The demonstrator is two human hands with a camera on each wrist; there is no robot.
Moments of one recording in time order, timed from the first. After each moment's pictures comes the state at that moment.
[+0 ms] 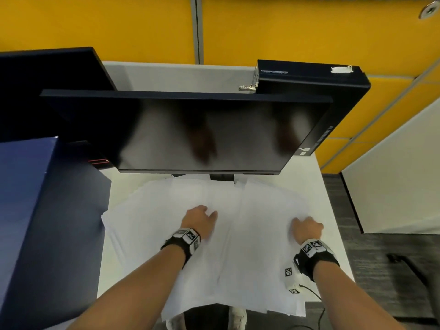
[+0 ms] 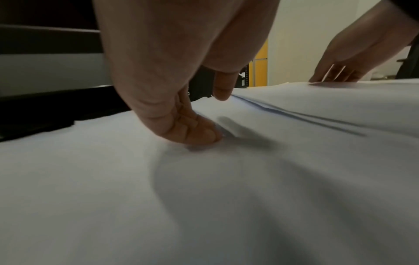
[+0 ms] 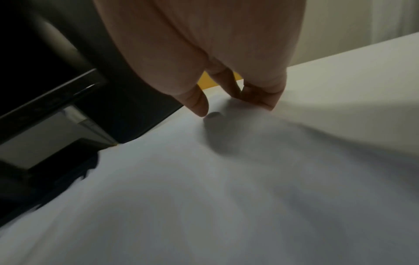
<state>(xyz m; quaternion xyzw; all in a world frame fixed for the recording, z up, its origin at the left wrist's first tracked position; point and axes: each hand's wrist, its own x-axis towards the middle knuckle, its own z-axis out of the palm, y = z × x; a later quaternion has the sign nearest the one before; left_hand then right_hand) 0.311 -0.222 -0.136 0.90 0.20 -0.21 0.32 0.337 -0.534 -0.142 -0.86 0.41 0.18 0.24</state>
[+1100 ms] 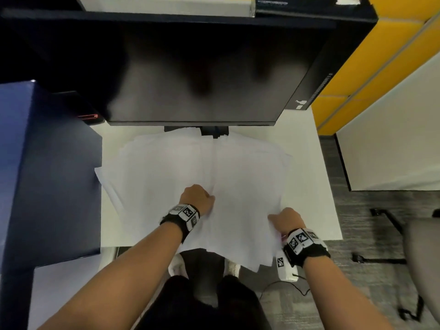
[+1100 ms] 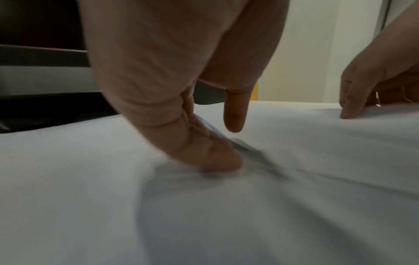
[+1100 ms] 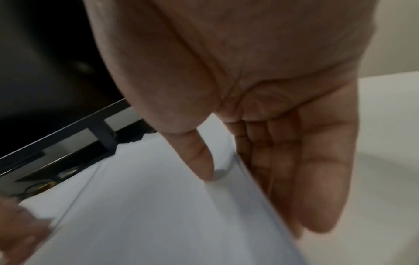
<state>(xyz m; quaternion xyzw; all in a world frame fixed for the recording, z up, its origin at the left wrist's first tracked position) 0.241 -0.238 -0.132 0.89 0.18 -0.30 0.29 0.218 -0.514 -0.133 -0.86 0.27 0.36 0.23</state>
